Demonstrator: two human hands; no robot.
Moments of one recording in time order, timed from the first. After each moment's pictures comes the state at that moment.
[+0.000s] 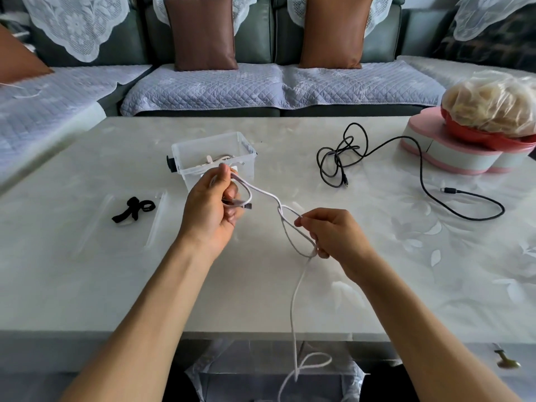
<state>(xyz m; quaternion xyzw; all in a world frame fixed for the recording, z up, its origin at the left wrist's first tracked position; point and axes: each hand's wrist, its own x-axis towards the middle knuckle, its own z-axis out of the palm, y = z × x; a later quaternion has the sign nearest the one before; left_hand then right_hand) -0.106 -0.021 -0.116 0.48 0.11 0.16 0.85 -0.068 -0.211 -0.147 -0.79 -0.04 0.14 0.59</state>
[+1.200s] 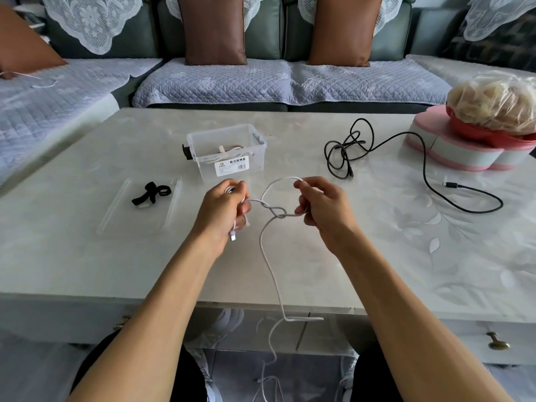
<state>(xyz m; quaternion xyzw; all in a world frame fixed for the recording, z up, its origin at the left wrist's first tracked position) -0.131 -0.014 -0.137 0.65 0.18 0.13 0.72 -0.074 -0.179 -0.139 -0.68 -0.04 0.10 0.72</state>
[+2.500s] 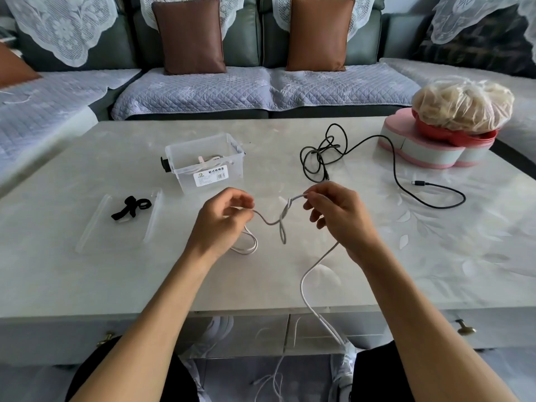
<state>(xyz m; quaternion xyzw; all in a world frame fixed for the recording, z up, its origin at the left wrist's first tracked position) -0.140 -0.039 -0.131 0.80 0.09 0.14 0.57 -0.086 -0.245 -0.123 -0.76 -0.12 0.01 0.64</state>
